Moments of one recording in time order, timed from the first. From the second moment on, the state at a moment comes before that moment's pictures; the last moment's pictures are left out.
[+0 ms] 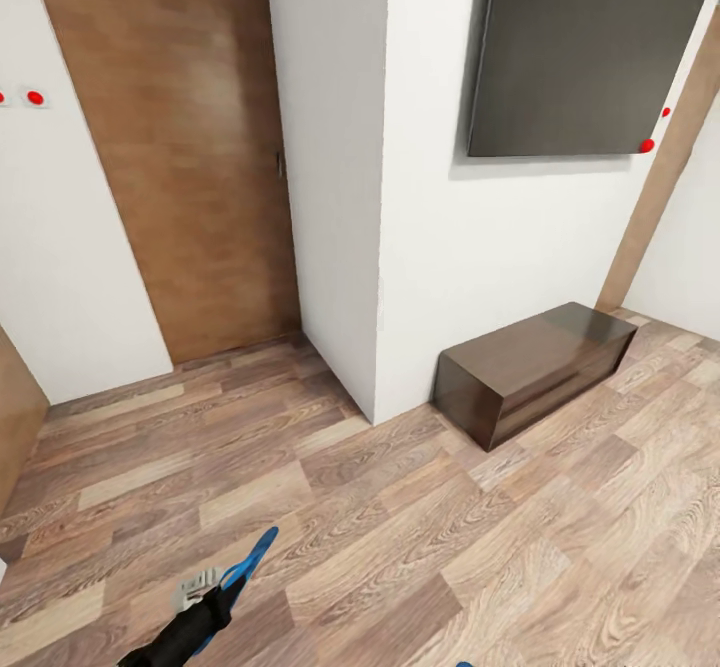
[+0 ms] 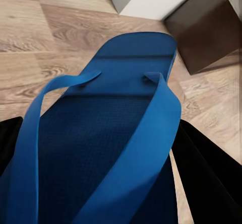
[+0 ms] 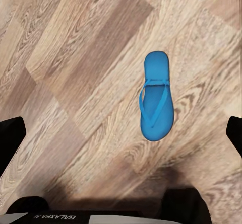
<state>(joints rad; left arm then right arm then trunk) -0.35 0.05 0.51 -0.43 0.06 -0.07 -0.73 -0.19 -0.35 -0.35 -0.28 -0.21 0.14 0.80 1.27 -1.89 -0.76</state>
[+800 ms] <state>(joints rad) -0.35 0.06 0.51 -0.43 0.07 -0.07 -0.73 -0.19 -0.35 -0.35 -0.28 -0.21 0.14 0.80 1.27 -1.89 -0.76</state>
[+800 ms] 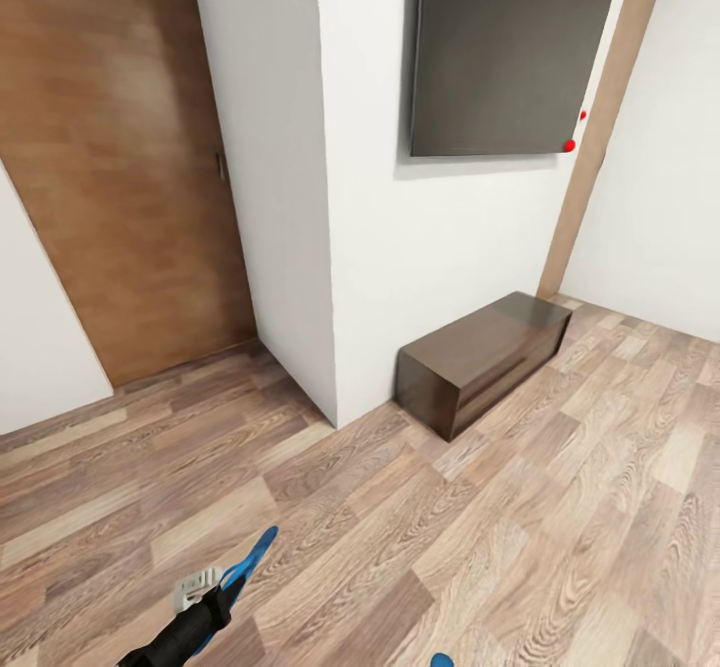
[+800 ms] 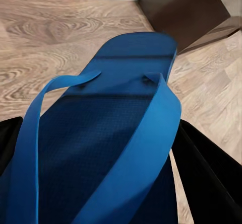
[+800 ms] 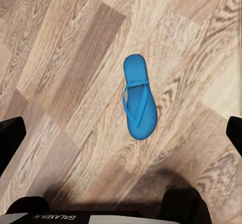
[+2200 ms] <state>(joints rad) -0.40 -0.01 0.26 -0.49 0.06 -0.07 -0.34 -0.21 -0.05 -0.30 -0.43 -0.08 0.16 0.23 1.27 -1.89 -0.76</state>
